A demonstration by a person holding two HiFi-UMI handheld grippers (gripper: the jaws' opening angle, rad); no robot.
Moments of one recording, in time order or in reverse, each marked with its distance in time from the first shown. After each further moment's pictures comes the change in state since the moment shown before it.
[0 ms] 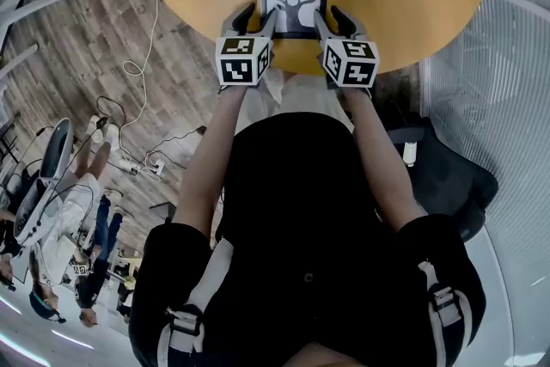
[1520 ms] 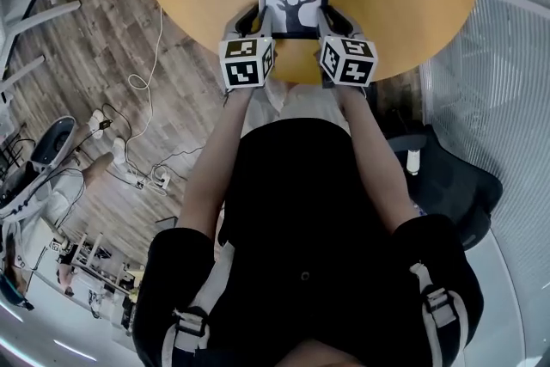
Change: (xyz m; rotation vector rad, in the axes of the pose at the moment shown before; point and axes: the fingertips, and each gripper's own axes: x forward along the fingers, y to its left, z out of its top) left arm 0.000 -0.005 0.033 0.014 -0.067 0.065; right arm -0.003 -0.011 0.028 0.073 -0.073 -0.046
